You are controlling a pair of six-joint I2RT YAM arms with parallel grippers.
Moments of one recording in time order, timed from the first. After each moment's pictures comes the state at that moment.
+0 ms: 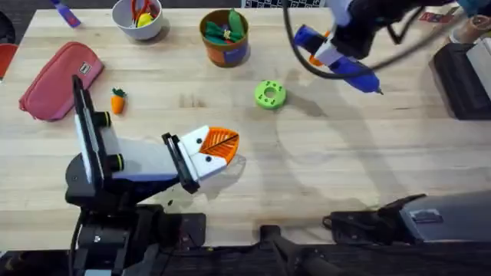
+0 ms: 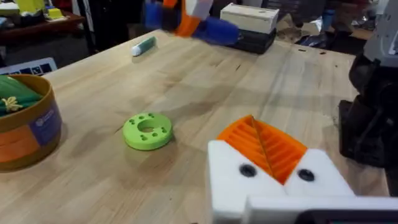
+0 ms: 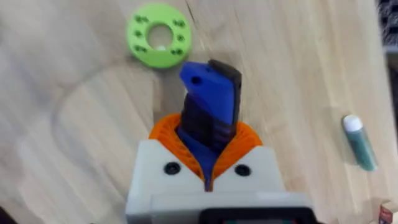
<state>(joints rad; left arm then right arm) -0.01 0.01 0.01 -0.11 1.08 0.04 0.31 1.58 1.54 -1.11 -0.10 -0.87</state>
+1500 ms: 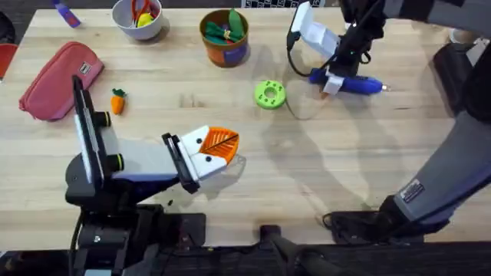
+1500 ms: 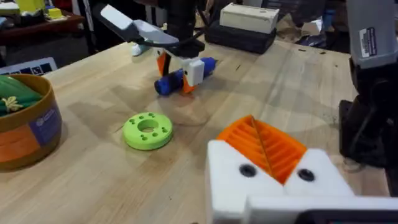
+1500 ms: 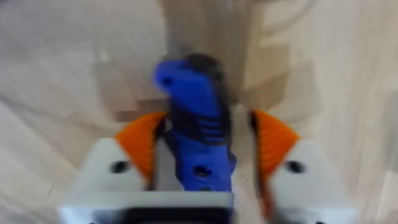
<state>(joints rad) -0.01 0.01 0.01 -0.11 1.08 0.04 0.11 2.03 1.52 -0.94 0.08 -1.08</state>
